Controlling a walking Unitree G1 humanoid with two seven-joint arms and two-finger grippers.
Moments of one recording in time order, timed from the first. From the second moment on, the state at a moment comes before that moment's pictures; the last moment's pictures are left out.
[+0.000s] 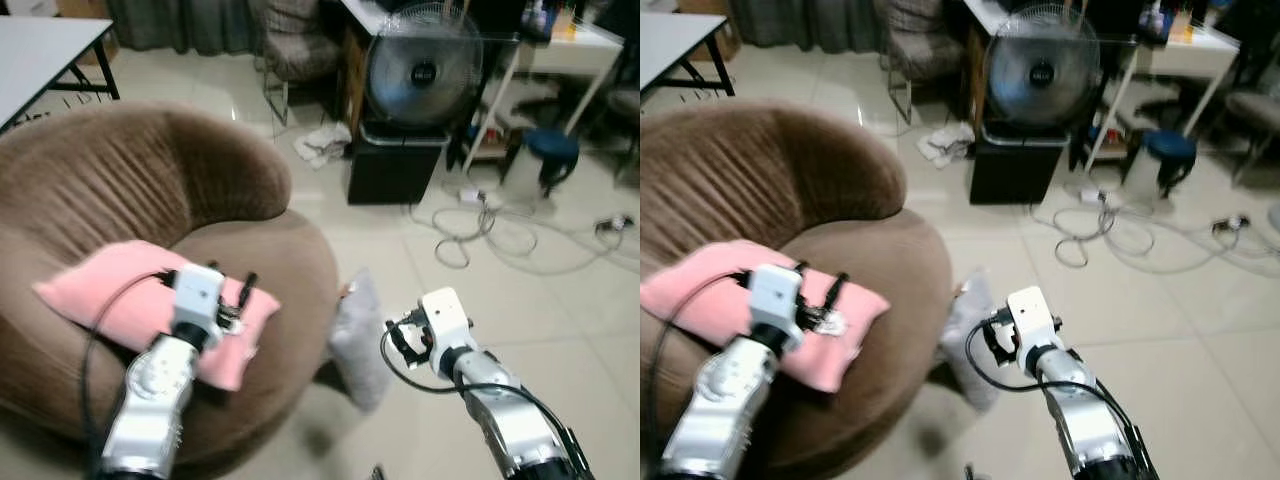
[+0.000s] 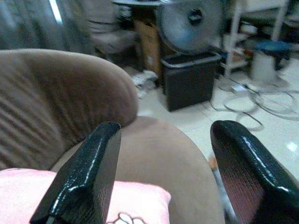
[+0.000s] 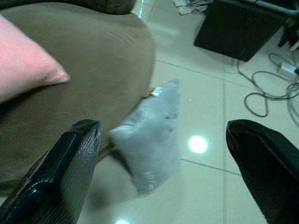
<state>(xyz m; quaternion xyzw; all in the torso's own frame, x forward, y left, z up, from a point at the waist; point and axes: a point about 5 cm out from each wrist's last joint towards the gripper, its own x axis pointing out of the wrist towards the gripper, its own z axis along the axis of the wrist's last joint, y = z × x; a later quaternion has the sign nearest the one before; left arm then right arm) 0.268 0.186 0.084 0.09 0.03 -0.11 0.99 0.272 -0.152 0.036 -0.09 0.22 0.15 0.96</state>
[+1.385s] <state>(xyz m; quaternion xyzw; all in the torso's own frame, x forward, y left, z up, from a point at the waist) 0.291 0.169 0.094 0.12 0.04 -0.15 0.98 0.268 -0.163 0.033 -0.06 0.20 0.09 0.97</state>
